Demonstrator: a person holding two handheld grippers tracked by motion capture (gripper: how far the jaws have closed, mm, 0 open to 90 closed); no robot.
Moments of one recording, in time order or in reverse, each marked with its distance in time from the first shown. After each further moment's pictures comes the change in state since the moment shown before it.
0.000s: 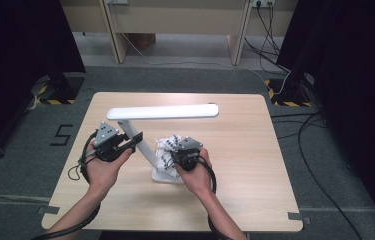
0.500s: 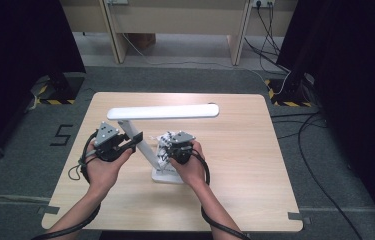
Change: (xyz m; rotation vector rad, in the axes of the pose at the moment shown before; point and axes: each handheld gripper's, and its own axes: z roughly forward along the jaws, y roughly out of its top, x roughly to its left) left arm 0.000 0.000 0.000 -0.001 0.001 0.002; right arm -0.005 0.007 0.034 0.016 0.041 -0.024
